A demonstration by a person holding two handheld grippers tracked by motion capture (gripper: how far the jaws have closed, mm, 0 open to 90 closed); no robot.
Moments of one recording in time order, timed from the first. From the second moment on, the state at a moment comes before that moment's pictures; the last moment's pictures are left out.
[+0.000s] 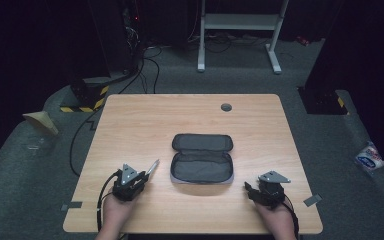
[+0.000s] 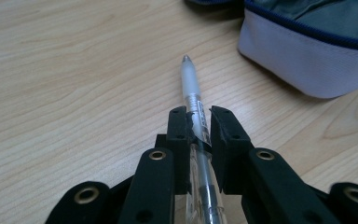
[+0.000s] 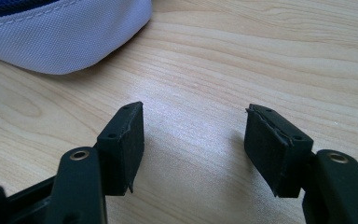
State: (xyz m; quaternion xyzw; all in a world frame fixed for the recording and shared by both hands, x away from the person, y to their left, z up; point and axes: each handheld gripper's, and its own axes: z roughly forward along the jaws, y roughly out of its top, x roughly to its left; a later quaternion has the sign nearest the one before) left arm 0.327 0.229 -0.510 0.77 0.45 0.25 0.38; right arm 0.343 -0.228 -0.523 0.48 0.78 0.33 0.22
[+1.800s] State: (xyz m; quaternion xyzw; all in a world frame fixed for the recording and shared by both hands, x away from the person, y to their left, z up) left arm 0.312 0.204 -0.469 0.77 0.36 0.25 0.46; right arm 0.343 -0.228 -0.523 0.48 0.78 0.33 0.22
